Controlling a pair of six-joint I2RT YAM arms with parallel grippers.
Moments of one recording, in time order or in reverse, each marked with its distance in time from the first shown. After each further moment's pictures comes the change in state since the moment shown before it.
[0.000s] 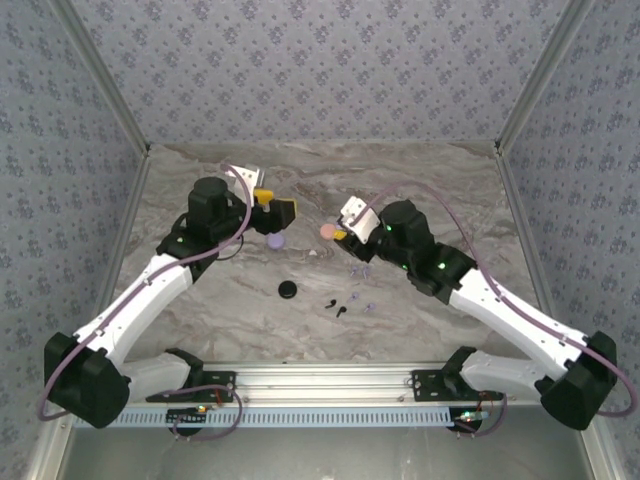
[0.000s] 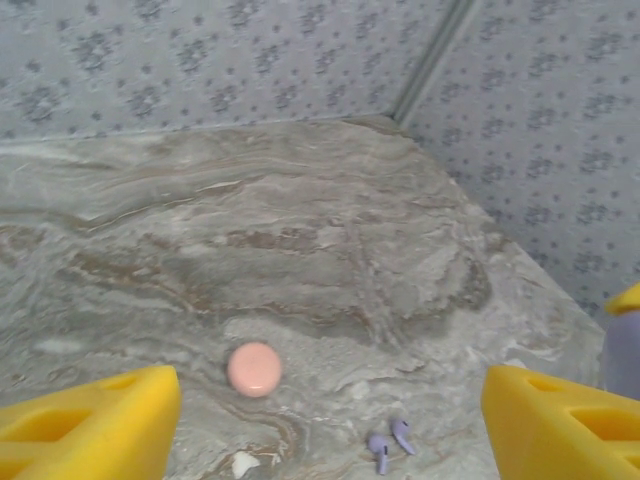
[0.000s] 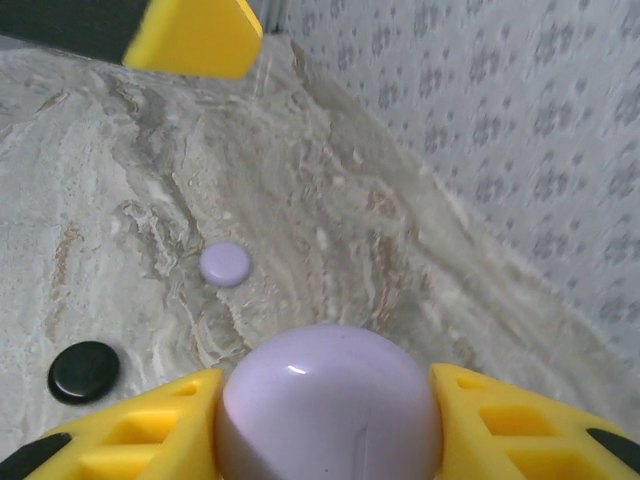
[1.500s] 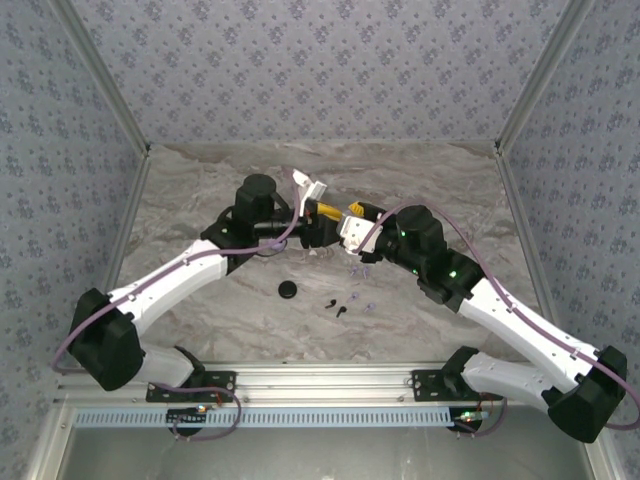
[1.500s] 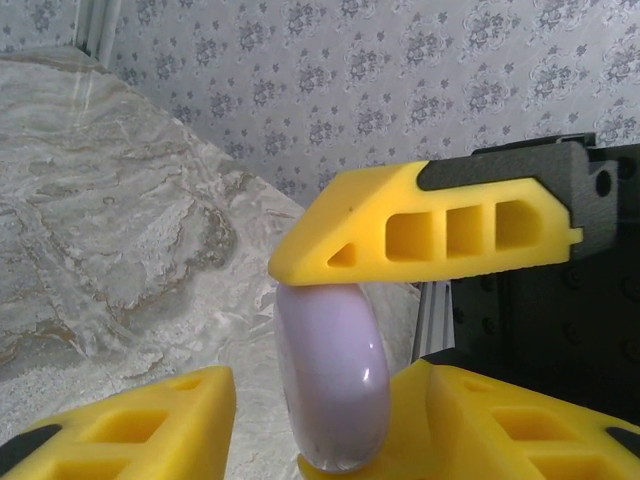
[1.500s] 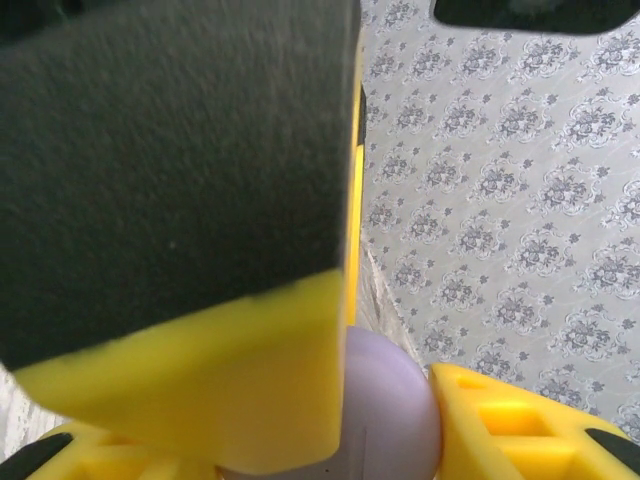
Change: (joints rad) left arm -0.233 0.220 0.113 0.173 0.337 -0.091; right arm -0.018 -0.069 -0.047 0.063 -0.038 -0.412
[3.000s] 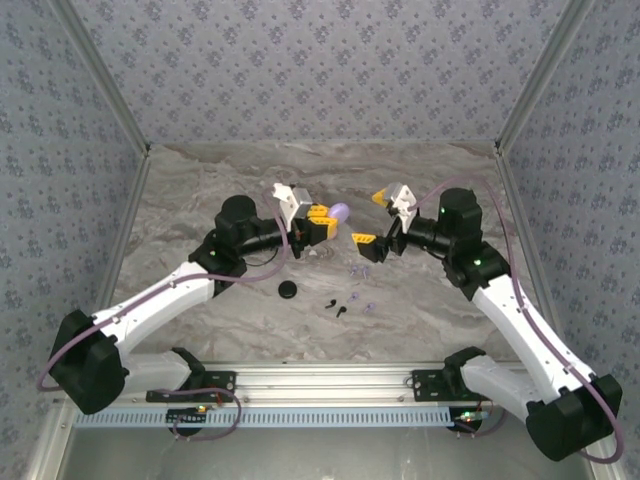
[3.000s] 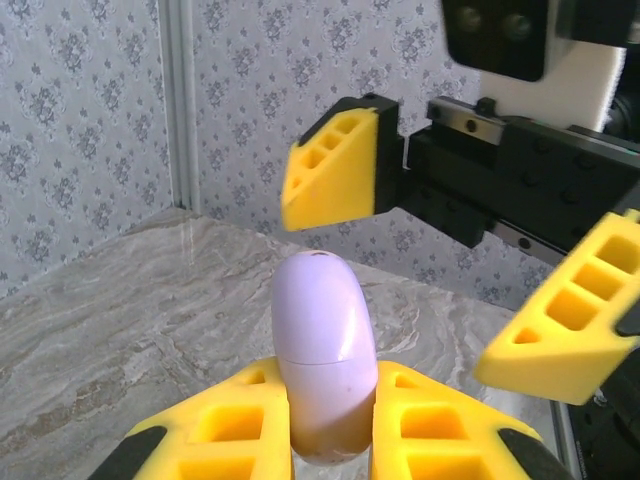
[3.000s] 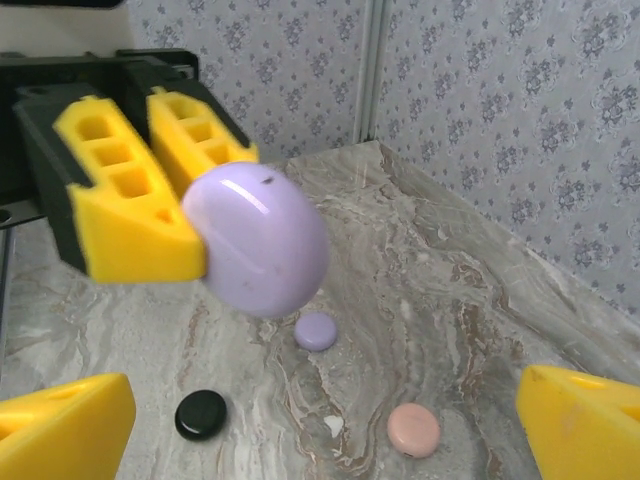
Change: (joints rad) left arm -0.015 -0.154 -0.199 0.256 -0.161 0.288; right arm -0.360 -0.021 -0.011 0.018 -0.626 0.563
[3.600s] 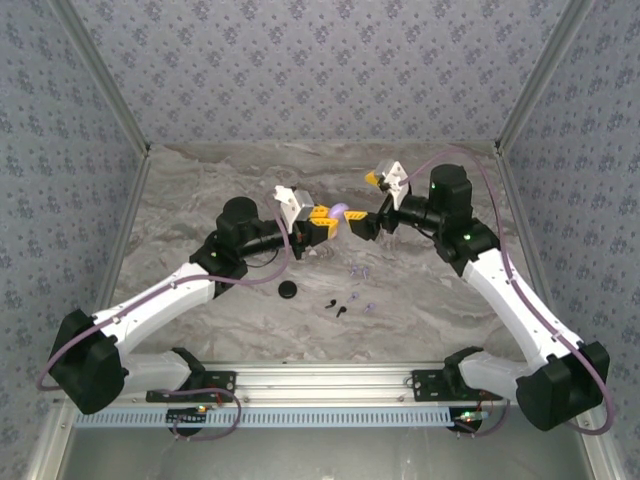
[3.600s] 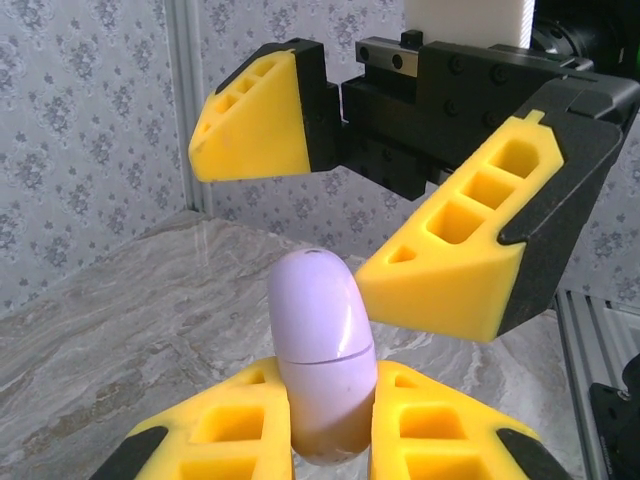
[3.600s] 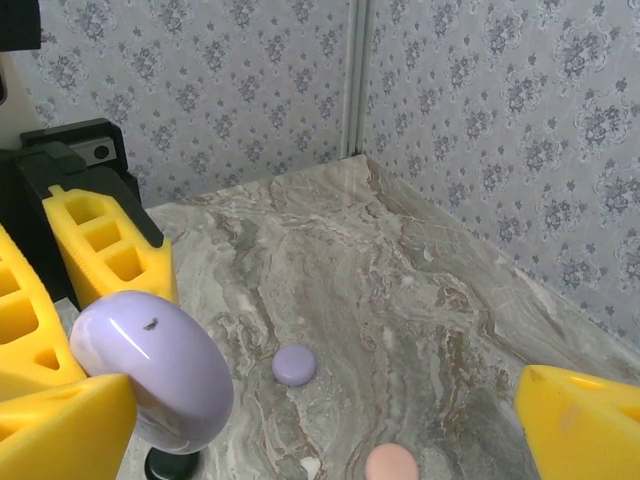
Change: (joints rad) left arm -0.010 0.000 -0.008 0.002 -0.029 0.037; right arm 0.000 0.159 0.153 0.017 0.010 0.016
